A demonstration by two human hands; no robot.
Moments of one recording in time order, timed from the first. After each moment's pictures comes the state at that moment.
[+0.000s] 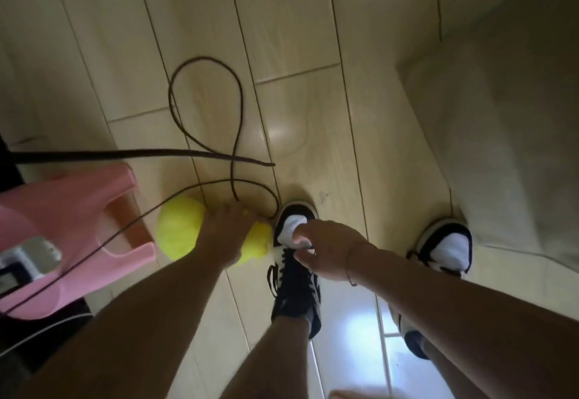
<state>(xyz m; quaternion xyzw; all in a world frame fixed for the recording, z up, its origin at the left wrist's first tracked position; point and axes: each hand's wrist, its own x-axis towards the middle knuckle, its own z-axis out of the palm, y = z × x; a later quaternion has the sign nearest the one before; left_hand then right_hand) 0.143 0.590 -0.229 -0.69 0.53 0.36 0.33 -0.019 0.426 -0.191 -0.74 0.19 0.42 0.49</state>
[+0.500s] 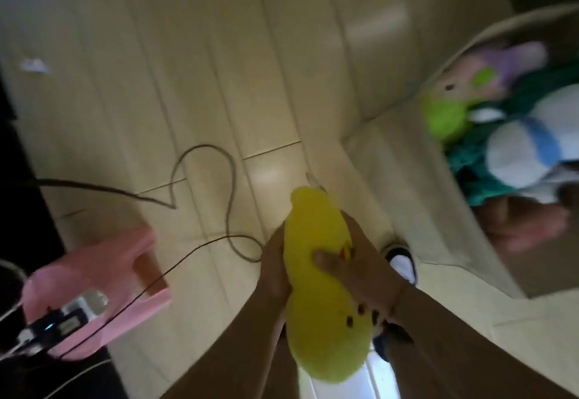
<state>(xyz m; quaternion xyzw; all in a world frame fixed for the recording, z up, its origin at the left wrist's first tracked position) 0.067 0.408 -0.023 -0.59 -0.24 0.63 -0.45 -0.050 0.330 -0.028 -0.41 0.45 0.06 0.79</state>
